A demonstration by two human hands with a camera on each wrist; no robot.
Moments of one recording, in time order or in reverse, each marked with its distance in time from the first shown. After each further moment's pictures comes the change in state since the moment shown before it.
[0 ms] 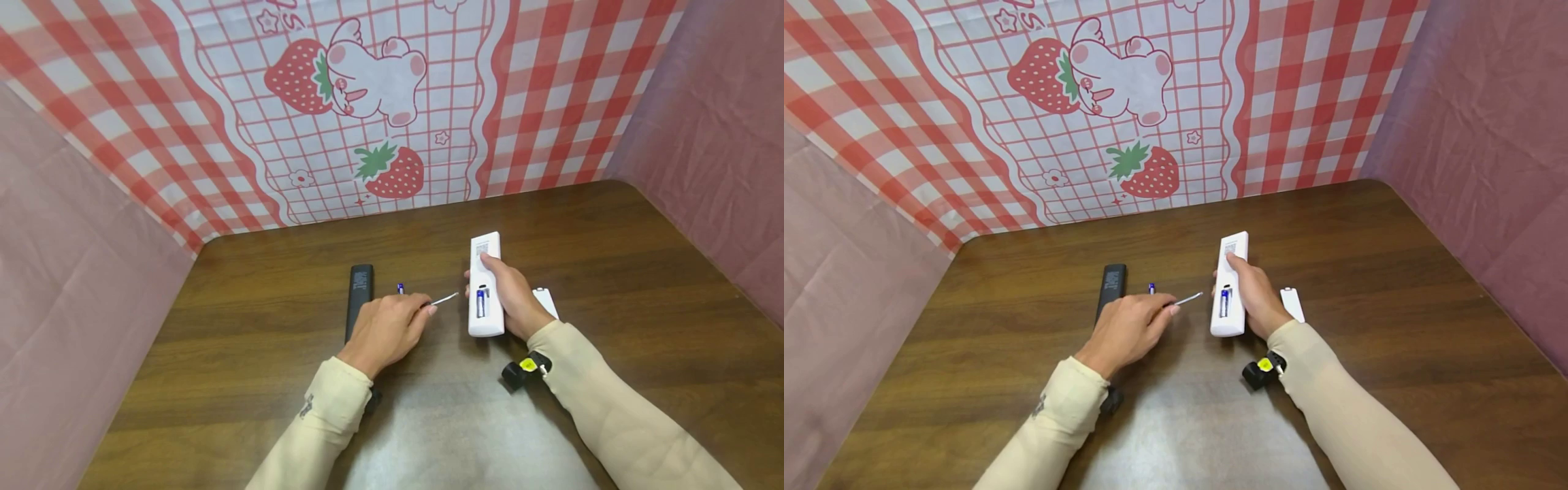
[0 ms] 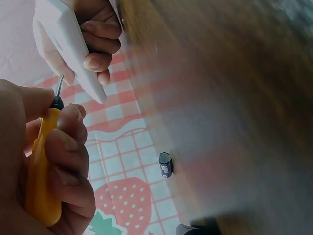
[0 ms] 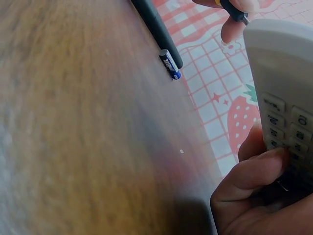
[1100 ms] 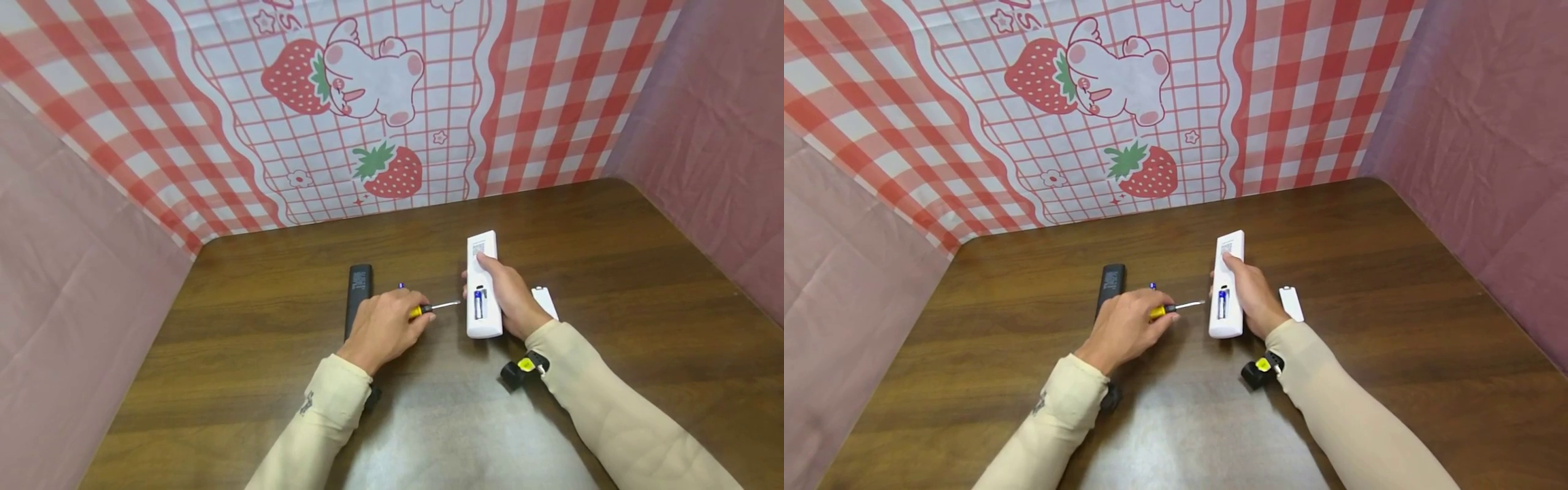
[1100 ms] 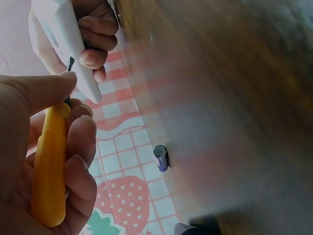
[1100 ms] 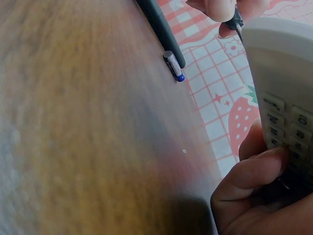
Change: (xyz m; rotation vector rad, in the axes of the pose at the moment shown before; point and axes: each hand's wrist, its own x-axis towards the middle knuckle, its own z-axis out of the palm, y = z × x) left_hand 0.004 -0.001 -0.002 -0.005 -0.071 -0.036; right_hand 0.001 0.002 0.000 -0.039 -0.013 -0.010
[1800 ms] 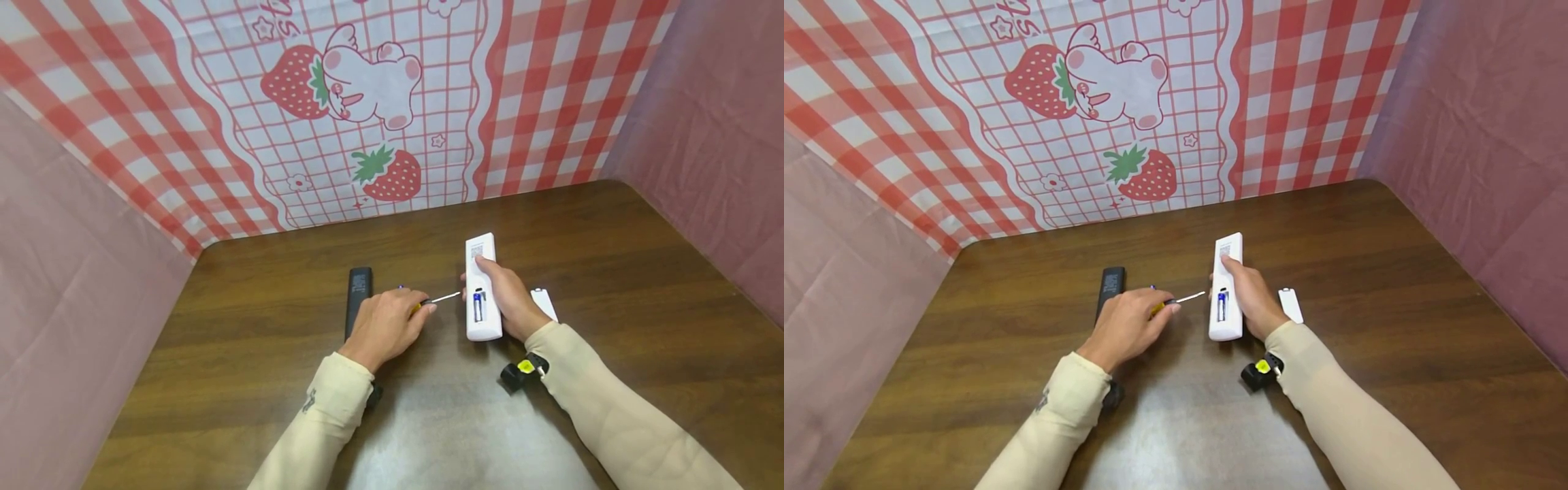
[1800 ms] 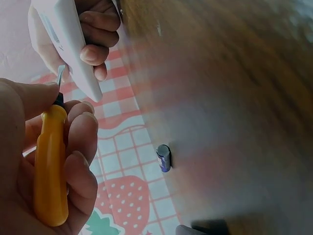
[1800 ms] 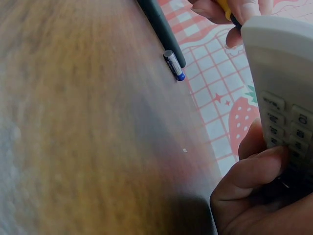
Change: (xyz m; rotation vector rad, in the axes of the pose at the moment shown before) left_hand 0.006 0.000 0.001 0.020 0.053 0.048; right_hand -0.002 0.001 -0.001 -0.015 -0.011 -0.008
